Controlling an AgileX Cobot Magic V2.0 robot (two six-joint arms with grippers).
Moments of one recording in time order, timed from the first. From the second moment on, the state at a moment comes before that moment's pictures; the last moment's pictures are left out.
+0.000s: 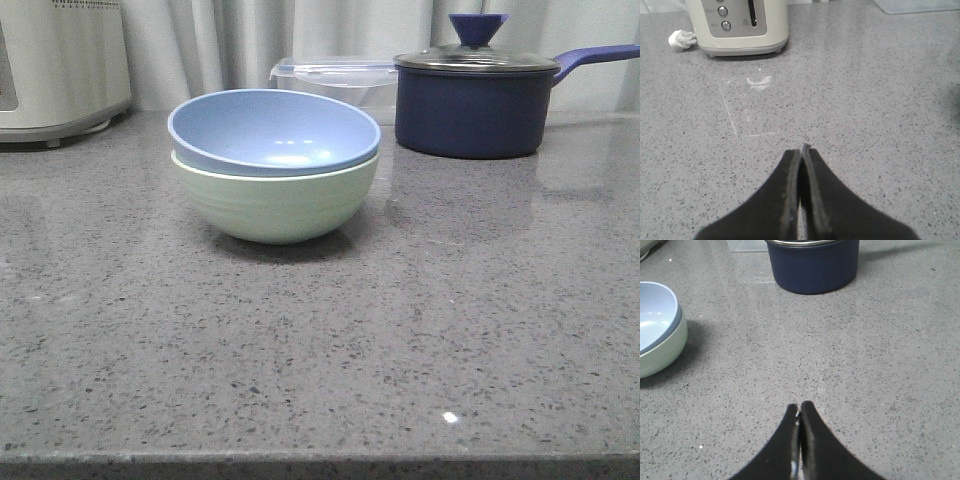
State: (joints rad) left arm -0.06 0.45 -0.37 -0.14 0.36 0.13; right arm 0.21 0.34 -0.46 0.09 0.57 0.09
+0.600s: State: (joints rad) left arm -0.01 0.00 0.00 -0.14 0.21 0.13; right arm 0.21 0.34 -0.46 0.09 0.57 0.09
